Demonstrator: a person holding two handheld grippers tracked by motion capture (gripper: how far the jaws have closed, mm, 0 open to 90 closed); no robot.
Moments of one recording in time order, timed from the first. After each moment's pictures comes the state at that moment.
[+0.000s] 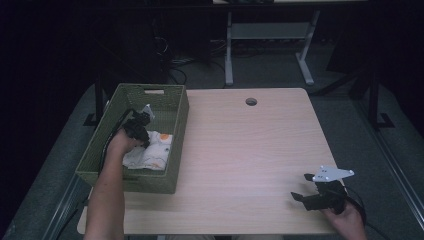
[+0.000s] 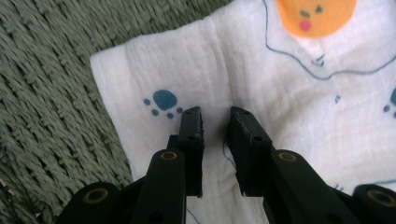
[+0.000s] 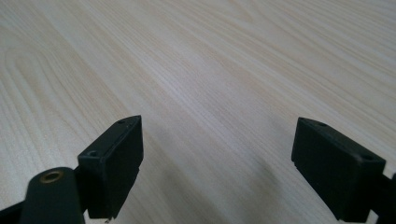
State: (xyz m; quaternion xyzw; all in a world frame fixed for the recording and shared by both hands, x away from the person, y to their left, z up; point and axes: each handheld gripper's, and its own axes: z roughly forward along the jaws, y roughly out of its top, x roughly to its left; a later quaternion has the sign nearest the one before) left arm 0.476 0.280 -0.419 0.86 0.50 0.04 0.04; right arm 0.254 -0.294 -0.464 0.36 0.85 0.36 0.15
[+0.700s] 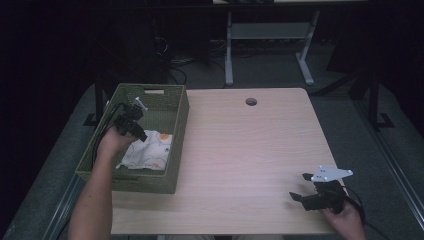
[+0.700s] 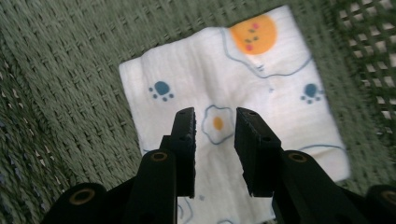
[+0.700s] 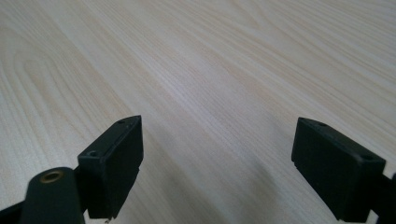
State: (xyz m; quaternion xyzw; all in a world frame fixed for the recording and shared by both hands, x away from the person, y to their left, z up) left arm 0.446 0.283 -0.369 0.86 0.50 0.07 0.10; right arm 0.253 -0.289 -0.462 0.35 0.85 0.37 0.15
